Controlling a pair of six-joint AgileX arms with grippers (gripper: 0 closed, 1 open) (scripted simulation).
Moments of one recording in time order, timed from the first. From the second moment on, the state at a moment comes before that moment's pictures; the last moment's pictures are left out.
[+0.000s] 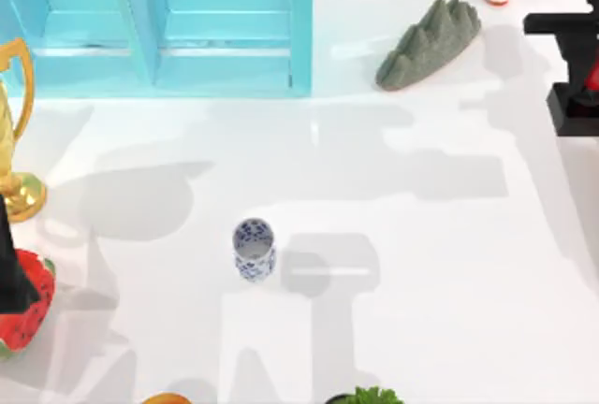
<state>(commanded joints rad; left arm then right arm) 0.00 0.00 0.00 0.00 0.00 0.00 0.10 2.22 2.12 -1.48 0.00 0.12</state>
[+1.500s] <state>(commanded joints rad) 0.00 0.00 0.00 0.00 0.00 0.00 0.21 1.70 1.31 -1.18 0.01 0.22</state>
